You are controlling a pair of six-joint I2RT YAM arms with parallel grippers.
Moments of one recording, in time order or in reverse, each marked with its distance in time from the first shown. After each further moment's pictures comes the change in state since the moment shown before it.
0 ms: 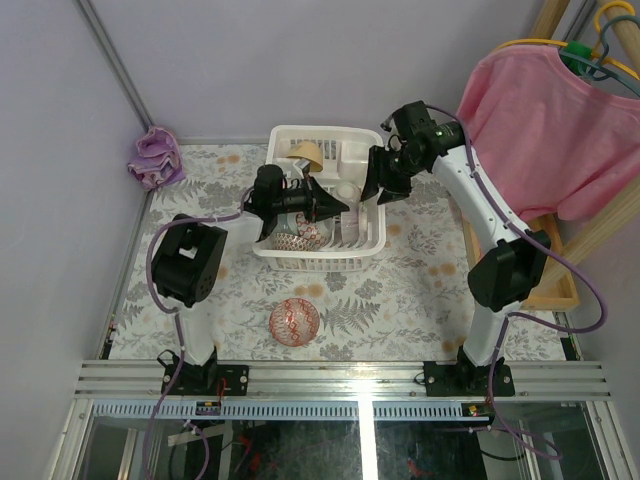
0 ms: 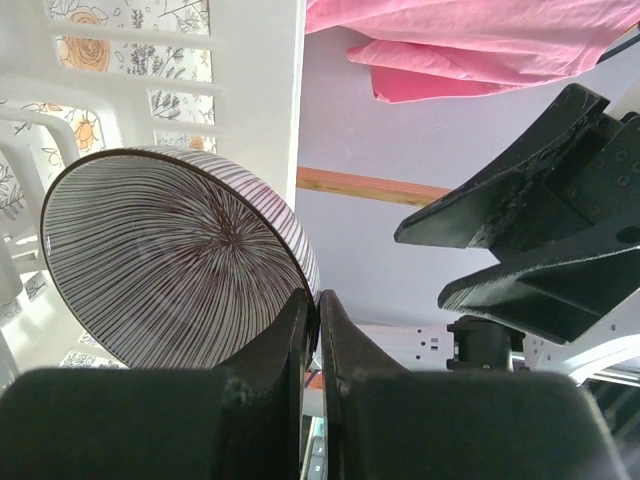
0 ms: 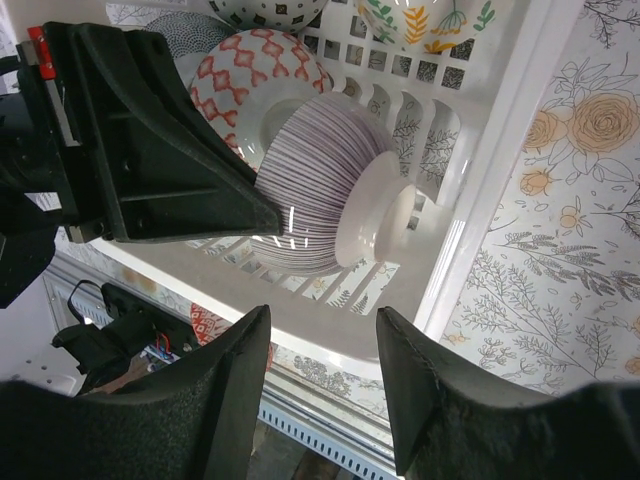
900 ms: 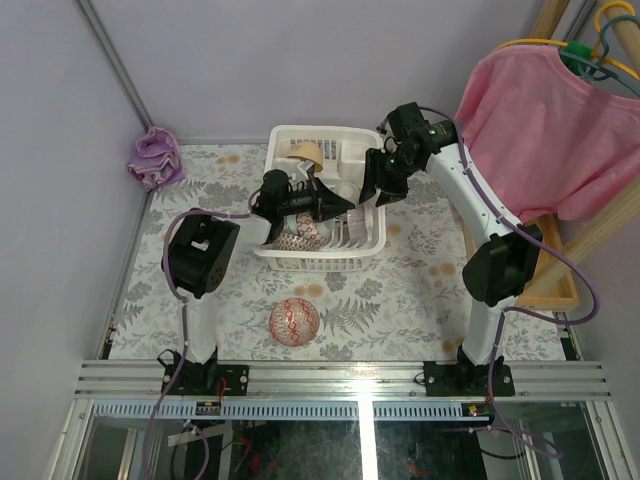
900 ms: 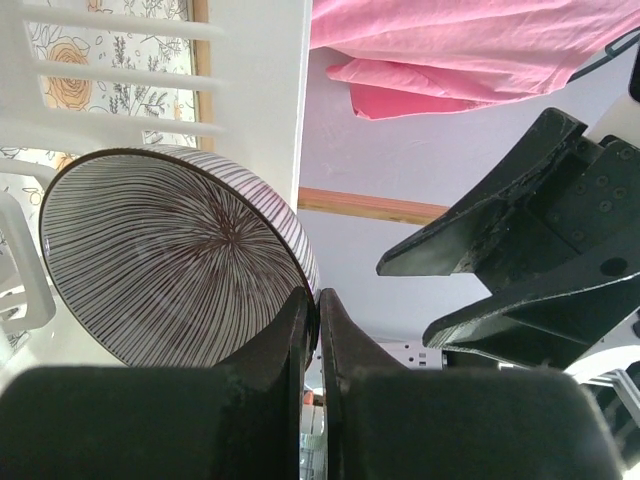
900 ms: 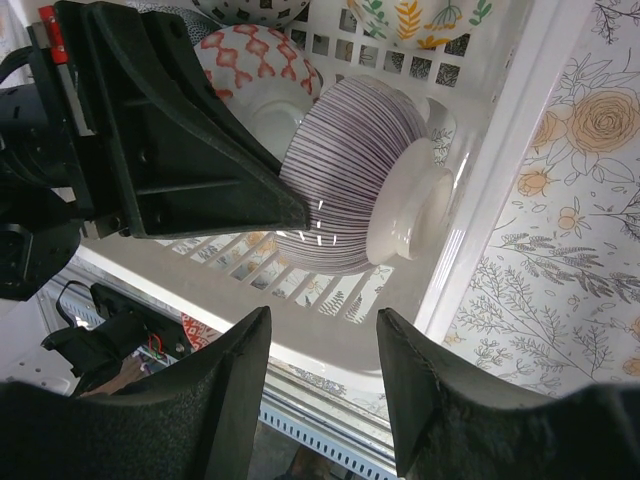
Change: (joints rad) left arm -0.030 0.105 0.014 0.204 -0.048 -0.123; right arm 0.011 0.048 0.027 -0.023 0.011 -0.008
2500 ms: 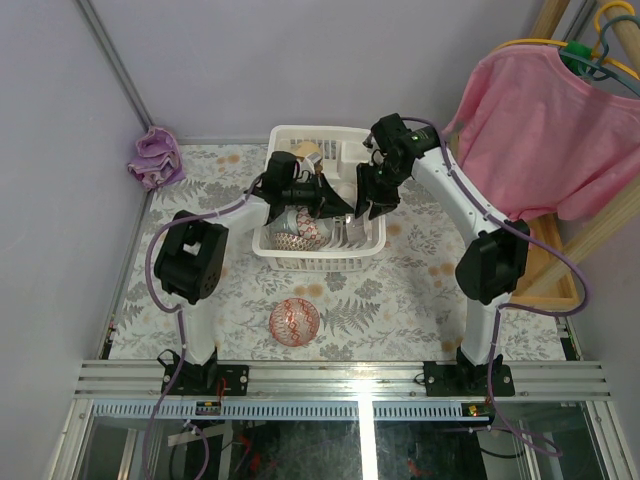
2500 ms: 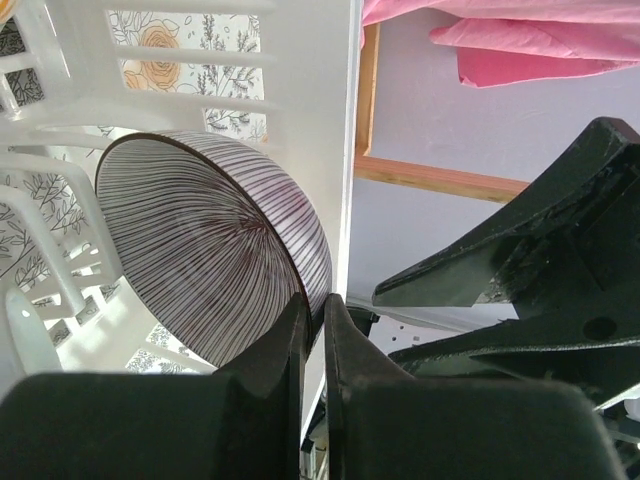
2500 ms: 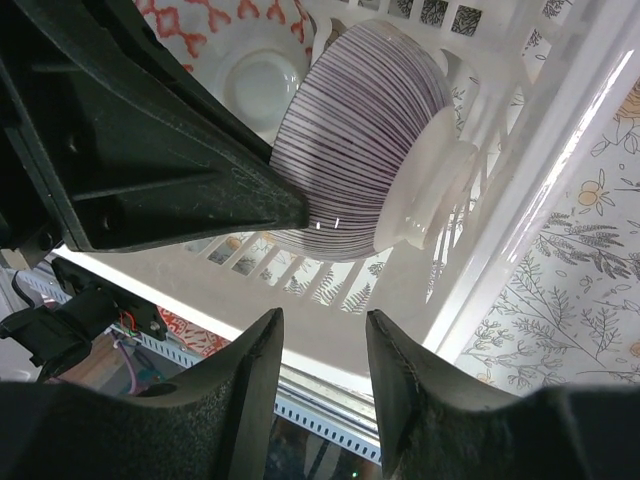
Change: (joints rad) left arm 0.007 -0.048 0.201 -0.638 0.018 0.455; right arm 0.060 0.039 -0.021 -0.042 0.026 -0.019
